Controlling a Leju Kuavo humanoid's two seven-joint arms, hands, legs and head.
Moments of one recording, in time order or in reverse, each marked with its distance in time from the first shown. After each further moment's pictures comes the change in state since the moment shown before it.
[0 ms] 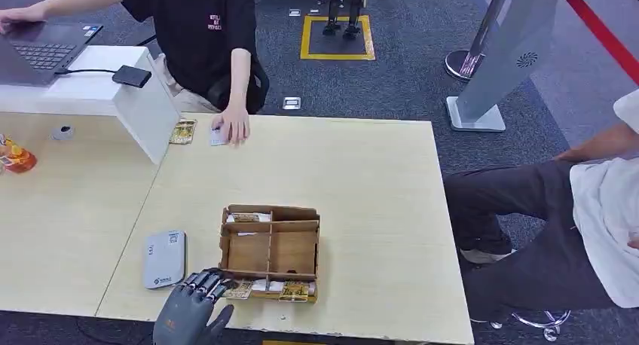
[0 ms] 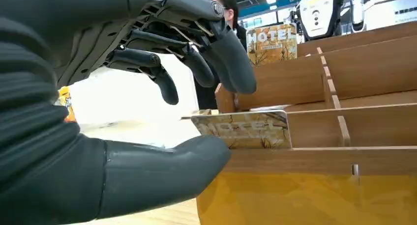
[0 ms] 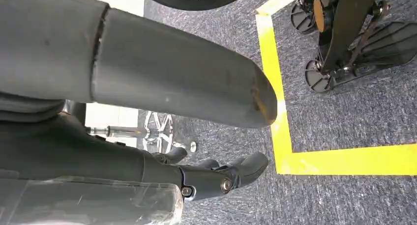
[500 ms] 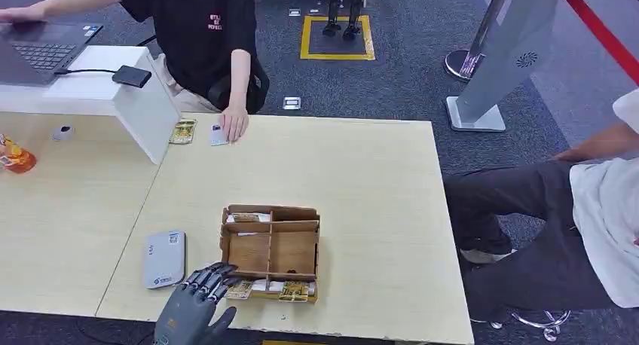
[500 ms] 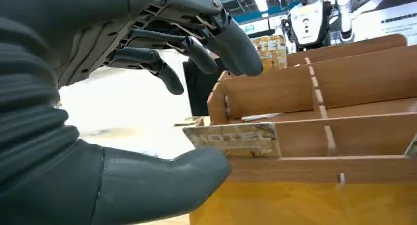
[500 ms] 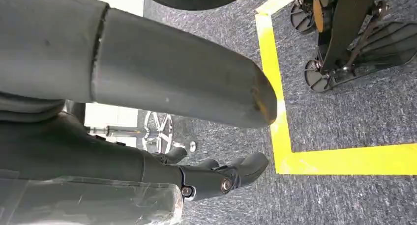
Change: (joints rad) left arm -0.005 0.000 0.000 -0.014 -0.018 -0.006 -0.023; right arm 0.000 0.000 0.002 0.000 -0.002 -0.001 -0.001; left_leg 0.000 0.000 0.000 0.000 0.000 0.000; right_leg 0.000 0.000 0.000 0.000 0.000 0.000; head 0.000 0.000
